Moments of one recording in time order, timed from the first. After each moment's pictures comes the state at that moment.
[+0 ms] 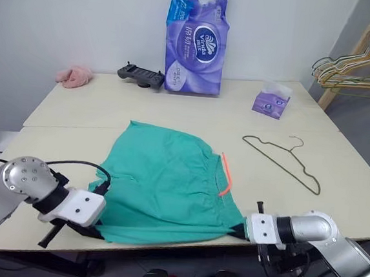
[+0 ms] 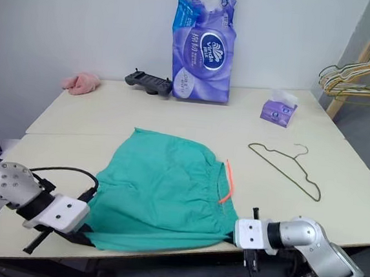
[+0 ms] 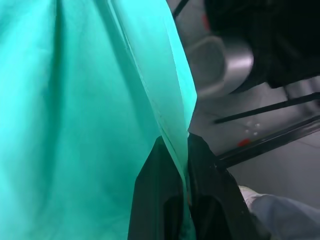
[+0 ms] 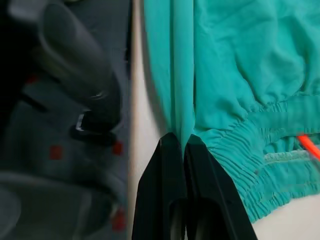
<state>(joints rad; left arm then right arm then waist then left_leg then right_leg) 0.02 1.33 -0.16 -0.21 -0.29 -0.03 -1.54 -0.02 -0.90 0.38 -0.39 0.05 0.11 1.07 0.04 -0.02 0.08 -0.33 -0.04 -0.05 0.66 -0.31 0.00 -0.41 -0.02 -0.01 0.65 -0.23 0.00</state>
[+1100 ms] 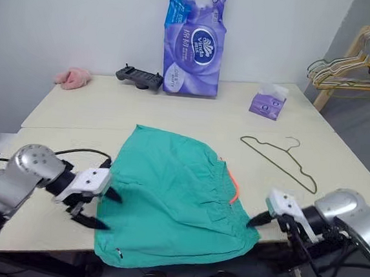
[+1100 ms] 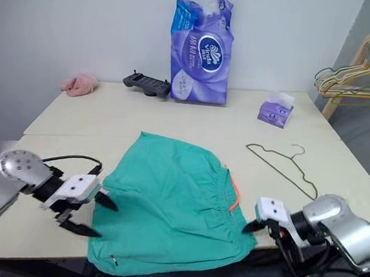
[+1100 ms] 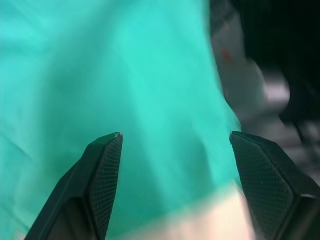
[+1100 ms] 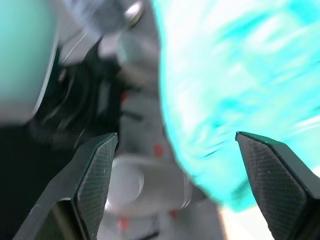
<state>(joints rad) -0.33 1.03 -0.24 0.09 -0.30 0.12 -1.52 -0.24 -0.98 0.19 -0.39 0.50 0.75 1.30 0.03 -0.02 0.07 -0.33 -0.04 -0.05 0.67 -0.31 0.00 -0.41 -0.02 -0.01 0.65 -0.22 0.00</state>
